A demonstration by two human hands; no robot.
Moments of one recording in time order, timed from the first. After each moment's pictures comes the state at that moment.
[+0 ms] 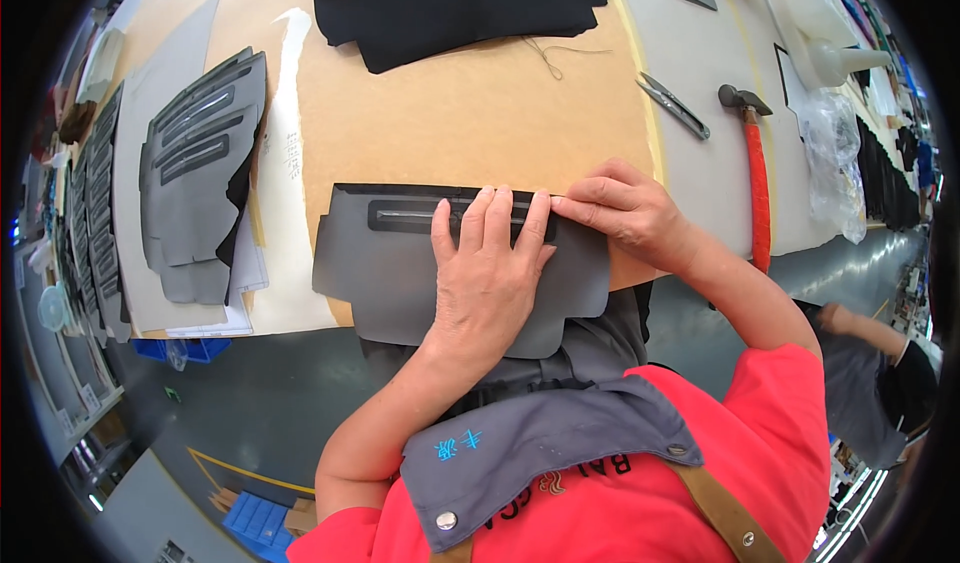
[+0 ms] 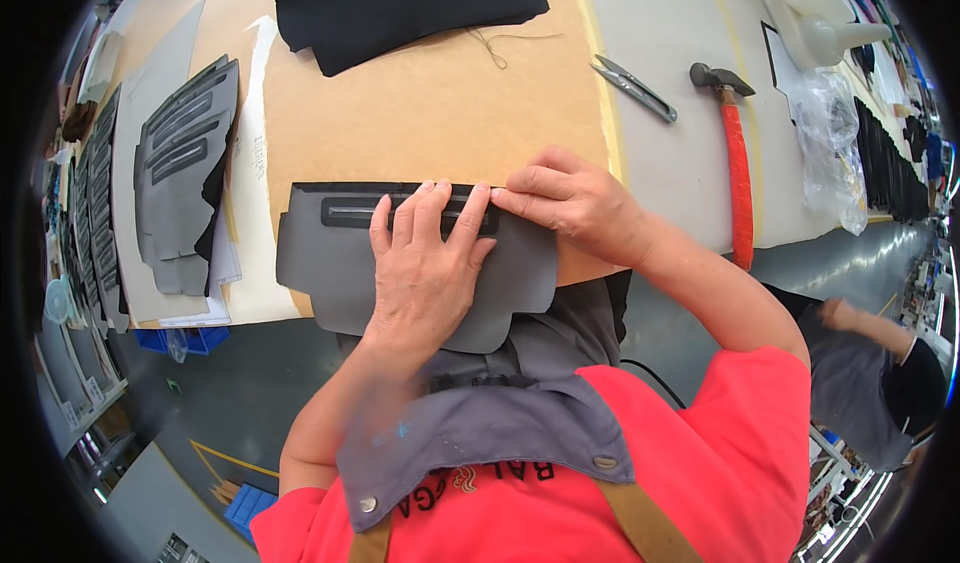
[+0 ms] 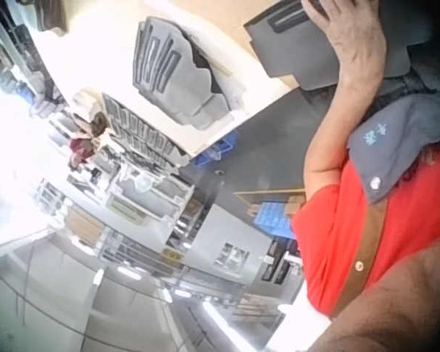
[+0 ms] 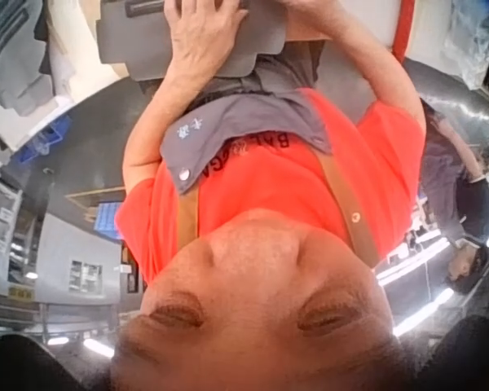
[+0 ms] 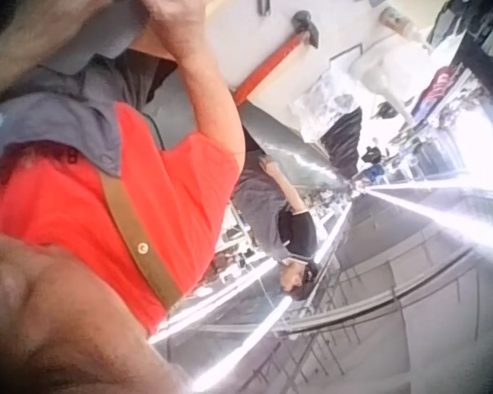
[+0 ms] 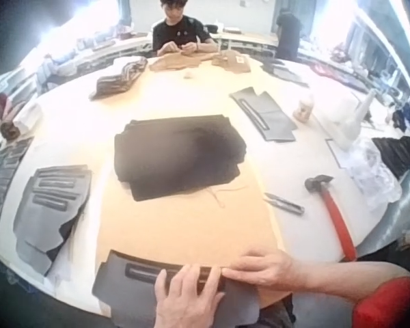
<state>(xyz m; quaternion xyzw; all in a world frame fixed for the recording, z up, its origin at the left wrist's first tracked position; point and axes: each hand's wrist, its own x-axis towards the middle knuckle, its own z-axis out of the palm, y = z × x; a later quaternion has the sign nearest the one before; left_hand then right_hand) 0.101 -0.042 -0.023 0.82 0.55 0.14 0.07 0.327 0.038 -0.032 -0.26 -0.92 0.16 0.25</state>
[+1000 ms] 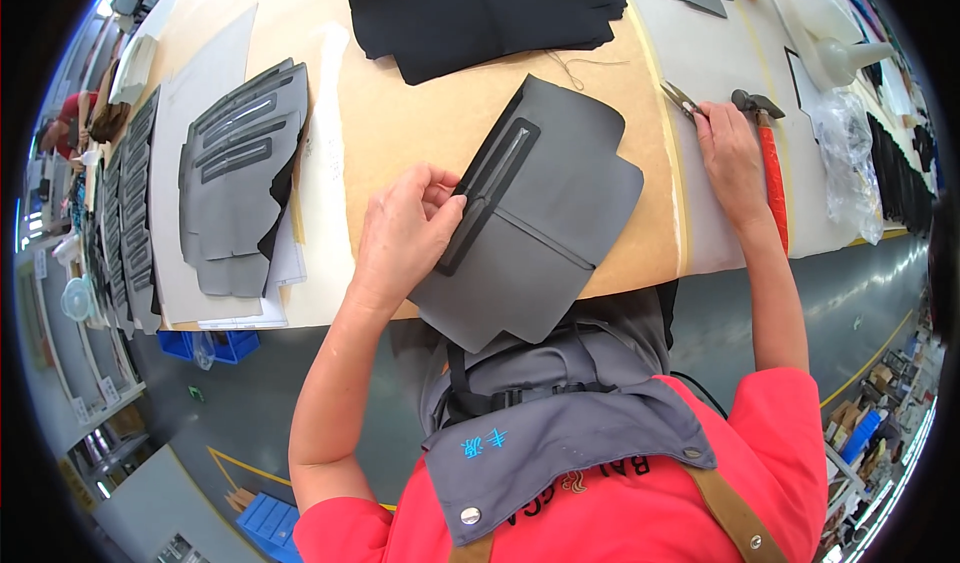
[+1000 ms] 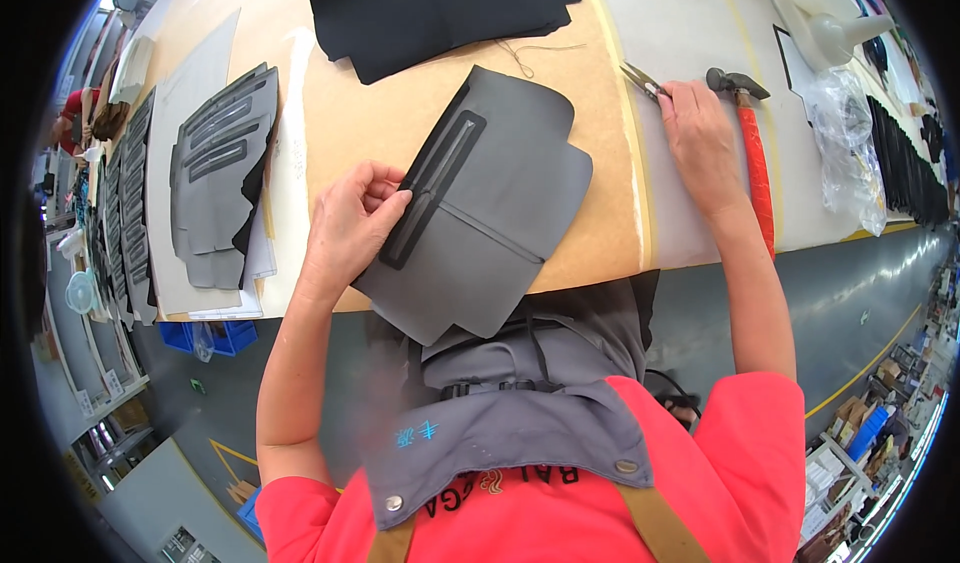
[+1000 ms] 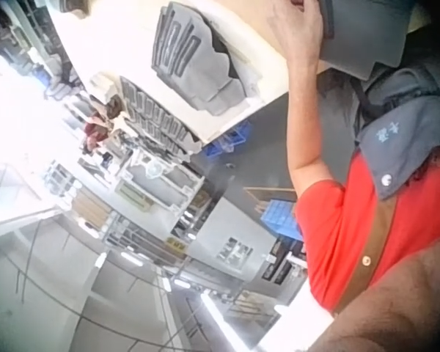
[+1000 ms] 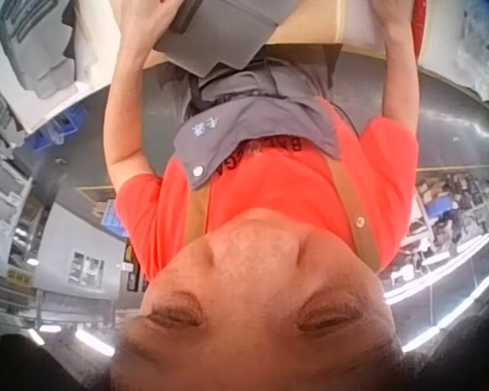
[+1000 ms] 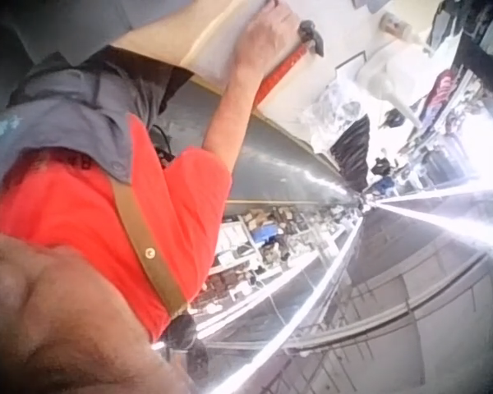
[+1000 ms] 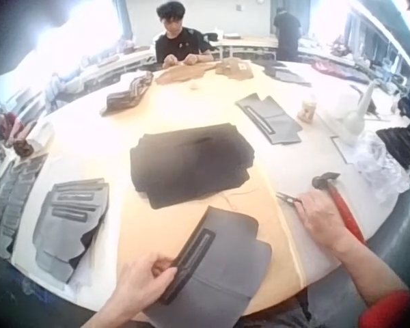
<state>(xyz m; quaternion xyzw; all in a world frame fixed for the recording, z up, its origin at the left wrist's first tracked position) 0.012 0.021 0.008 0.62 0.66 0.21 0.39 0.409 0.073 -0.041 -0.57 -0.79 -0.04 0.21</state>
